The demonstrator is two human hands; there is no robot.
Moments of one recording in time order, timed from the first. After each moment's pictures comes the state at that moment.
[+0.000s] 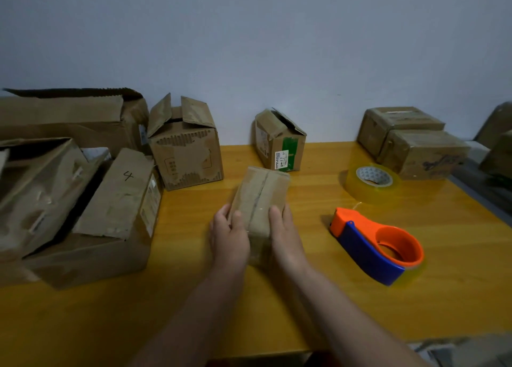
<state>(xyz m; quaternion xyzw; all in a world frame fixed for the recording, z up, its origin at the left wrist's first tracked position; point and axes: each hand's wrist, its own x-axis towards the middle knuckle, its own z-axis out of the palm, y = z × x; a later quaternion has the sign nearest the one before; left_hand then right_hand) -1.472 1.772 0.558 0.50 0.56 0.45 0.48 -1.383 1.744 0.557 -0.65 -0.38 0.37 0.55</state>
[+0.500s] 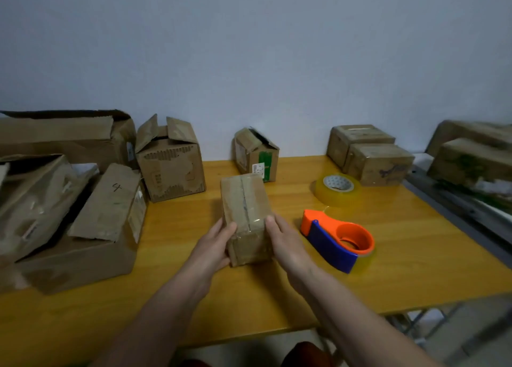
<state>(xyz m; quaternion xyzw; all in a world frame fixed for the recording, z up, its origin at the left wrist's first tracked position) -1.498 1.744 0.571 0.49 0.46 0.32 0.67 -1.364 1.682 0.584 -0.66 -0.43 0.35 0.51</state>
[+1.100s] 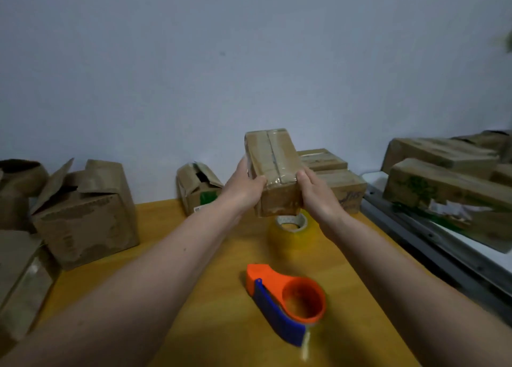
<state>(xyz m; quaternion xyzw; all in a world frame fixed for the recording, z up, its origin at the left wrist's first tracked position) -1.269 1.804 0.700 0.74 0.38 0.33 0.45 -1.149 1.716 0.685 -0.68 -0.45 0.13 0.56</state>
